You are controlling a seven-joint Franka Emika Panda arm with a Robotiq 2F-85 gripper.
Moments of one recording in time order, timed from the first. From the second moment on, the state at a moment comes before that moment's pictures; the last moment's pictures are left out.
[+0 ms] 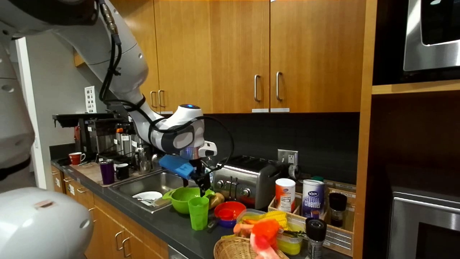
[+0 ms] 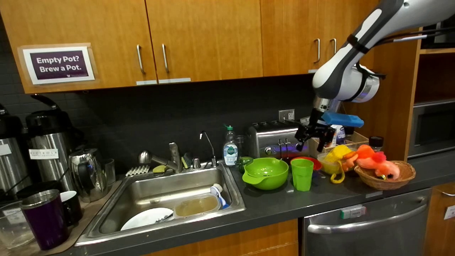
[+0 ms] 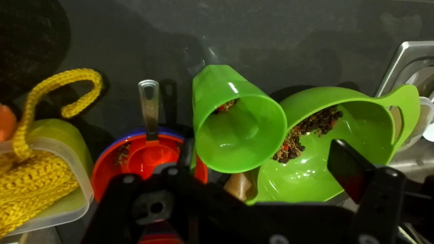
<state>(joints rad) 0.10 -0.14 -0.03 -2.58 0.34 2.68 -0.07</state>
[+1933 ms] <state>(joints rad) 0.06 -0.06 -0.02 -2.62 0.22 2.79 -0.05</state>
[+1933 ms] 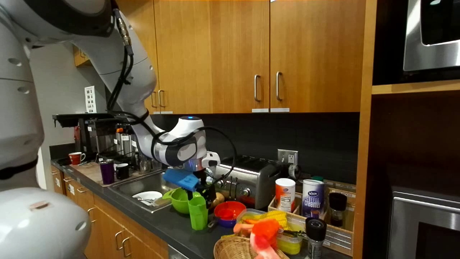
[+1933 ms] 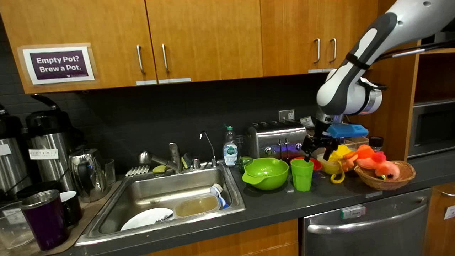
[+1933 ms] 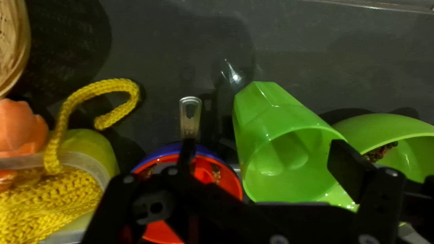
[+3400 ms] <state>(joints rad) 0.05 0.01 -0.02 -2.55 0.17 2.84 -0.01</state>
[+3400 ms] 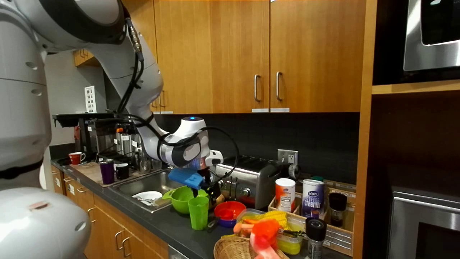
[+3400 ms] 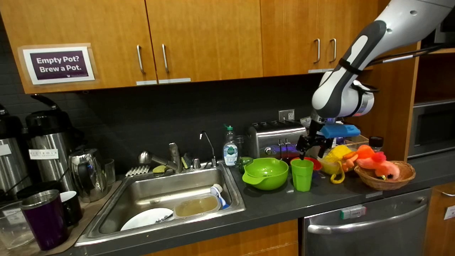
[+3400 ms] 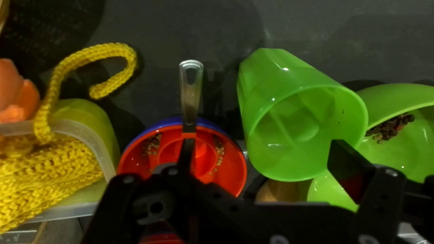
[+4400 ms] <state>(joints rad) 0.05 0.03 -0.02 -2.55 0.24 2.84 -0.03</state>
